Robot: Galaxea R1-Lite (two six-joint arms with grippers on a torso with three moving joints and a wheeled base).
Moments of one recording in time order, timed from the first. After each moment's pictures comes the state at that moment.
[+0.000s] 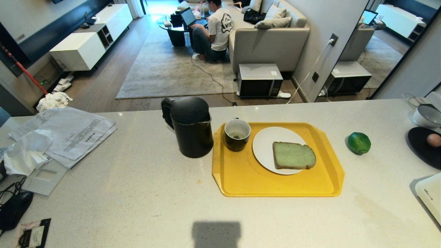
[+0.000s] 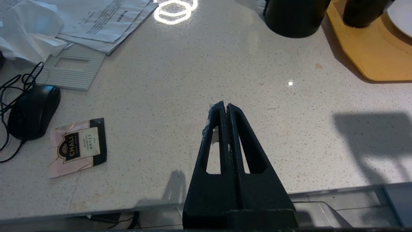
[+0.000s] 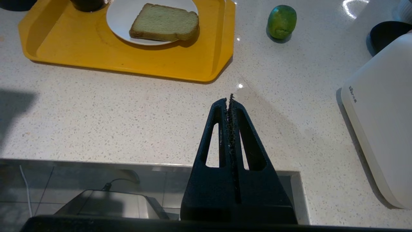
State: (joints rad) left arm 0.00 0.00 0.00 -0.01 0.00 0.01; right arm 0.00 0.00 0.00 0.00 0.02 -0.05
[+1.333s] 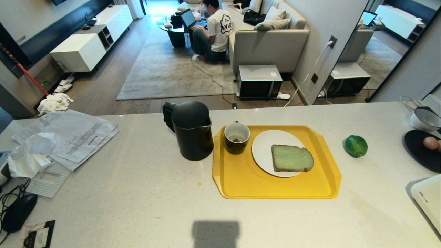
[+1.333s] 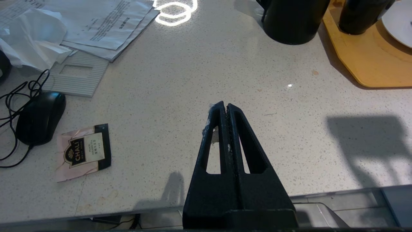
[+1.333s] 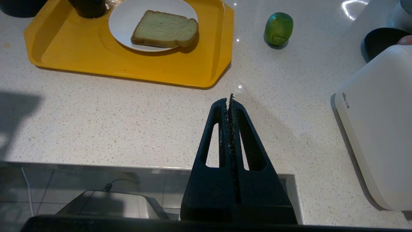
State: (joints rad) left arm 0.00 0.00 0.00 -0.01 0.00 0.01; right arm 0.00 0.00 0.00 0.00 0.02 -0.06
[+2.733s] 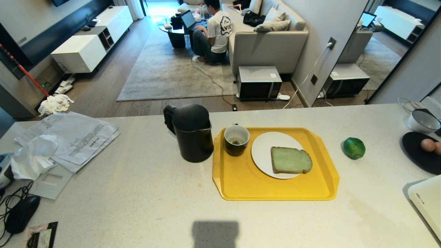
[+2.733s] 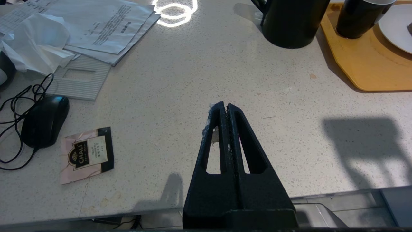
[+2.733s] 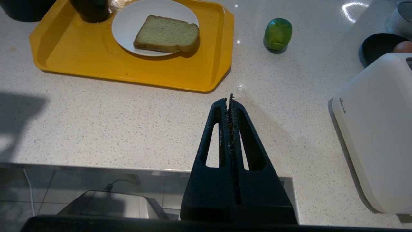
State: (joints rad) left arm 0.00 0.00 0.00 -0.01 0.00 0.01; right arm 0.00 0.00 0.00 0.00 0.02 -0.06
